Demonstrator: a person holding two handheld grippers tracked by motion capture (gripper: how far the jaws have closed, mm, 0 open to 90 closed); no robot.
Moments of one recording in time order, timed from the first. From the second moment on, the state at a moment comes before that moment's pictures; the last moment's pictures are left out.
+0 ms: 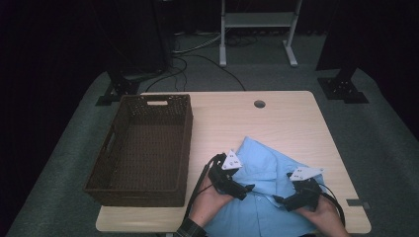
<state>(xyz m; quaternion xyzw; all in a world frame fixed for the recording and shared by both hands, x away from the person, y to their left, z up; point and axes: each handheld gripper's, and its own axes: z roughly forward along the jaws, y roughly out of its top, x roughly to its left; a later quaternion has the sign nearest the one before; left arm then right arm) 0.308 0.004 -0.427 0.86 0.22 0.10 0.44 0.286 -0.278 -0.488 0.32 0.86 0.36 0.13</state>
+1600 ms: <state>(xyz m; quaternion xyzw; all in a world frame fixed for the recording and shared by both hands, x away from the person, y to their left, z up) 0.329 -0.048 -0.464 0.89 0.18 0.09 0.40 0.286 -0.278 -0.488 0.33 0.86 0.36 0.13</state>
